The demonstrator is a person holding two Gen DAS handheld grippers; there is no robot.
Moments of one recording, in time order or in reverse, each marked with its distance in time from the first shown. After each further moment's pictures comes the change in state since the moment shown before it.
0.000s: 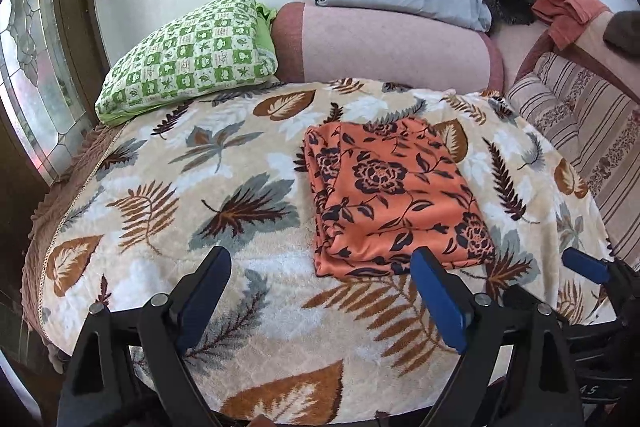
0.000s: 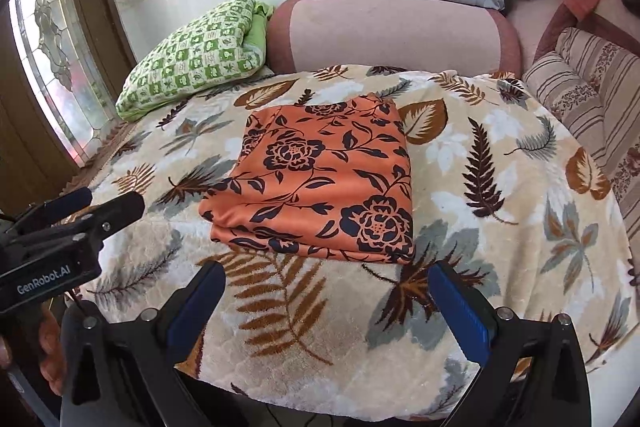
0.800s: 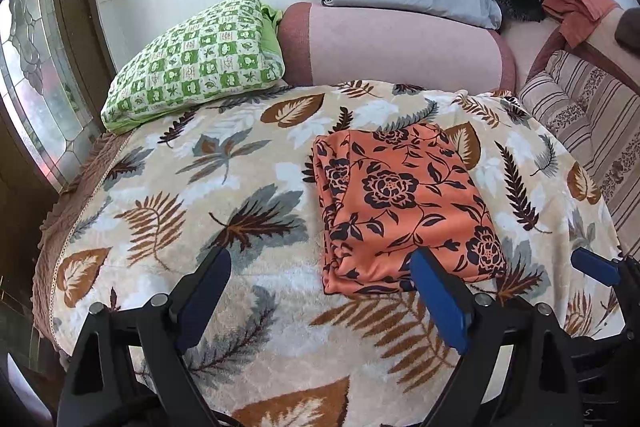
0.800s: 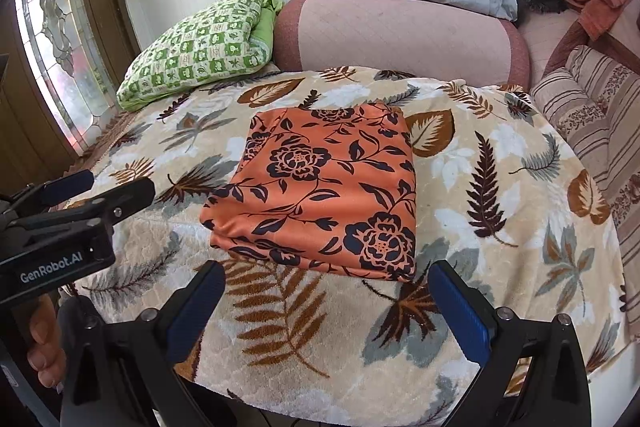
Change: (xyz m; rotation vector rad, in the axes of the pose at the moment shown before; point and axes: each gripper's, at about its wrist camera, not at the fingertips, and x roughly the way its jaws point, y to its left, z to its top) left arm 0.010 -0.006 0.020 0.018 0.013 0.055; right arm 0.006 0.007 0.019 -0.049 0.017 -0.013
